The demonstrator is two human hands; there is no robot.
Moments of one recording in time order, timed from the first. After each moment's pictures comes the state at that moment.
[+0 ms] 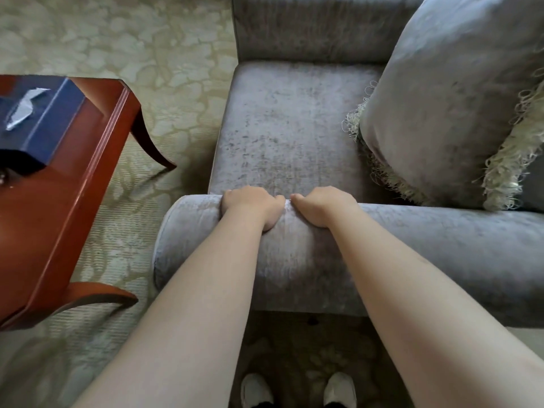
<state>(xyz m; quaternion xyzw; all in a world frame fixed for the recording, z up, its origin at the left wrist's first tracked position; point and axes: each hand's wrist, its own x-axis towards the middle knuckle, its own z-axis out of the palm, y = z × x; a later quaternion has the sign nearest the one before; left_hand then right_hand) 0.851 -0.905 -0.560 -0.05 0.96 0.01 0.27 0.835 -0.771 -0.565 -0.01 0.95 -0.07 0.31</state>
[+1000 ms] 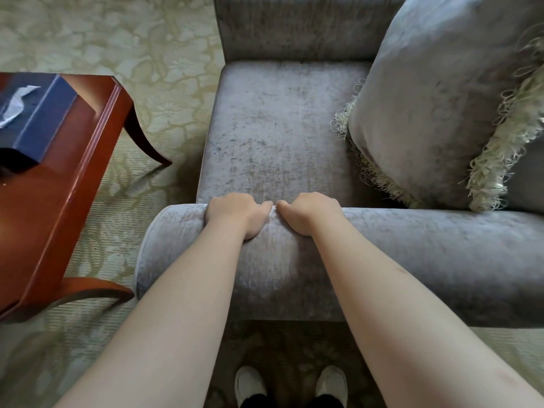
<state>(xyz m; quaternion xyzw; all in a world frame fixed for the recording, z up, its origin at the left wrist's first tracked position) 0.869 -0.902 -0.567 -0.06 0.97 0.03 0.25 0.853 -0.763 -0.574 -0.06 0.96 -0.08 0.27</state>
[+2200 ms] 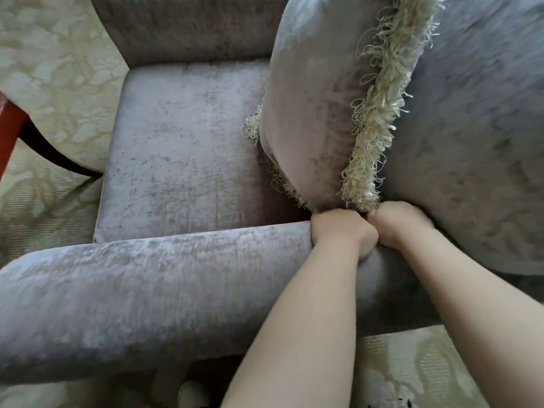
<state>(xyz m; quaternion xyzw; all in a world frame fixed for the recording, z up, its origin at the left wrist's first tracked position) 0.858 -0.554 -0.557 0.11 0.94 0.17 0.28 0.845 -0.444 -0.568 0.08 0.96 0.02 0.27</state>
